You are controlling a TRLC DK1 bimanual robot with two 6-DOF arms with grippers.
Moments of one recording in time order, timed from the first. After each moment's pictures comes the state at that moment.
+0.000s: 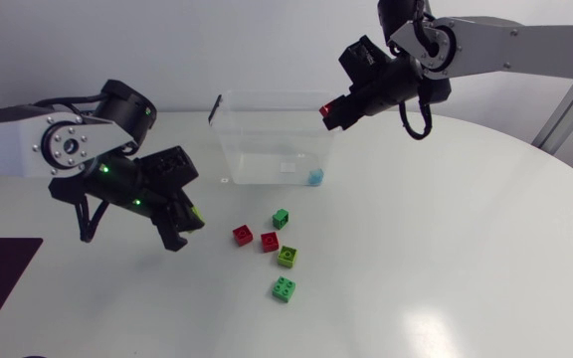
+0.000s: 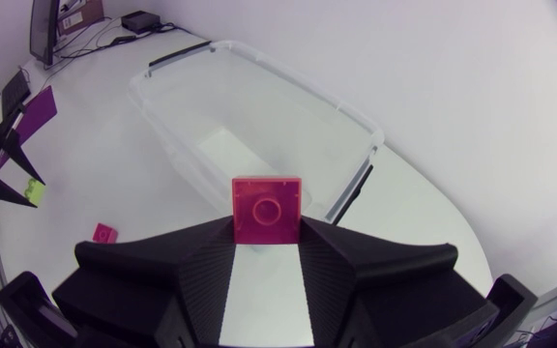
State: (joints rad) left arm -0.31 1.52 1.01 -0.62 0.22 0.70; right arm 0.33 1.87 1.58 -0.46 -0.15 -0.34
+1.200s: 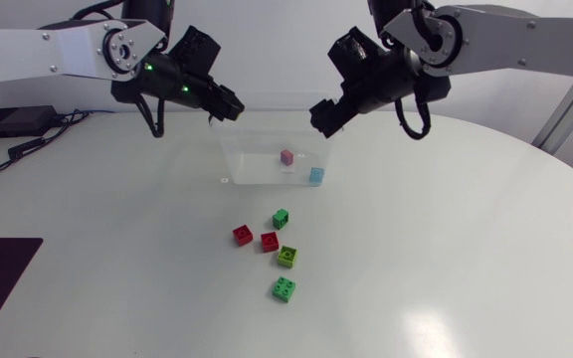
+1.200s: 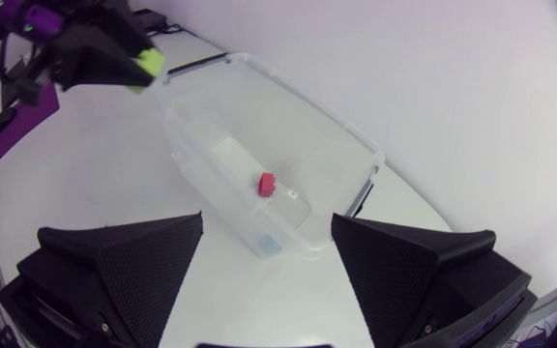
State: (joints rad) left arm -0.29 1.88 1.59 -0.37 0.30 0.37; right arm 0.42 1.76 1.50 -0.47 -0.07 -0.35
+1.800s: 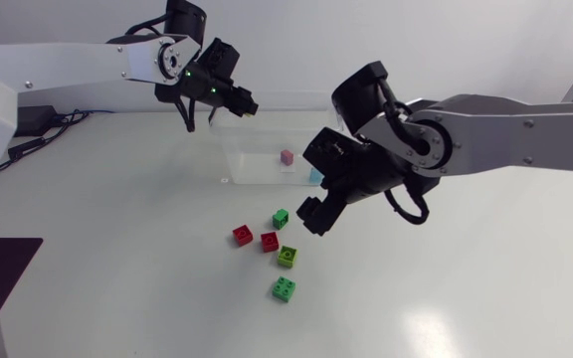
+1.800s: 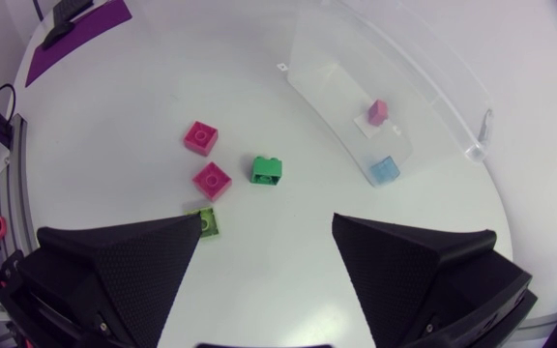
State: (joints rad) left arm -0.29 2.16 1.87 -0.36 0.25 0.30; right arm 0.59 1.63 1.11 -0.44 -0.07 -0.35
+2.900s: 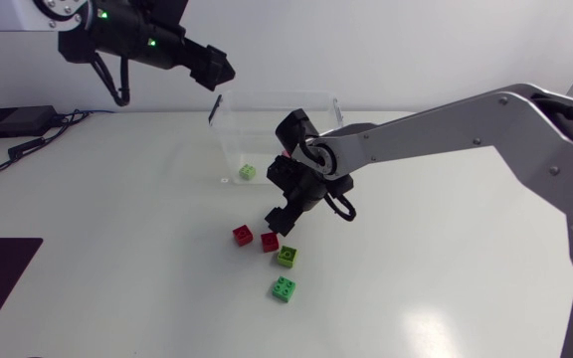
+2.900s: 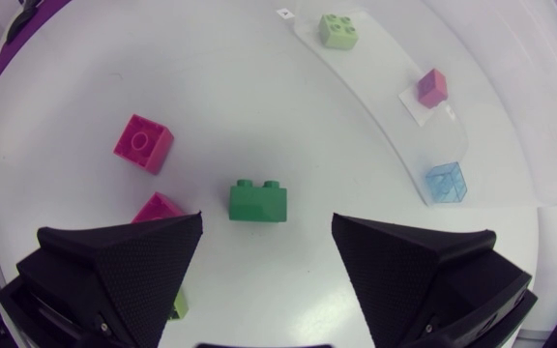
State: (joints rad) left arm -0.29 1.69 1.60 -0.49 0.22 0.35; right arm 0.61 2.11 1.42 -0.43 -0.04 -0.31
